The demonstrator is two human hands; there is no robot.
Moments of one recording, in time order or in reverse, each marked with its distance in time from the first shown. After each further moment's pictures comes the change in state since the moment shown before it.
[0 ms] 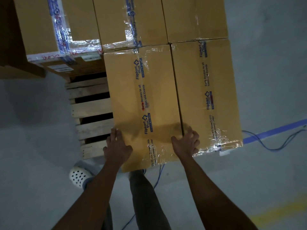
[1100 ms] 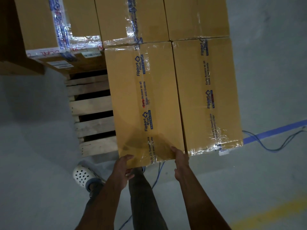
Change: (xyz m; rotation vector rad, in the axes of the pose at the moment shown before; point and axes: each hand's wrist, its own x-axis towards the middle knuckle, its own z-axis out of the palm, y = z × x) left_hand -0.044 -0.013 0.052 -1.388 -0.283 -0.694; right_hand -0.018 0.055 0.038 0.867 -0.309 0.546
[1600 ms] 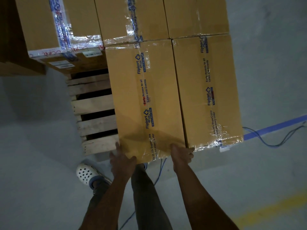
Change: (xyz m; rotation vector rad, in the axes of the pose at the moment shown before) left_hand -0.002 -0.004 -0.006 0.885 0.277 0.484; right_hand -0.025 -0.014 0.024 -0.431 0.371 -0.088
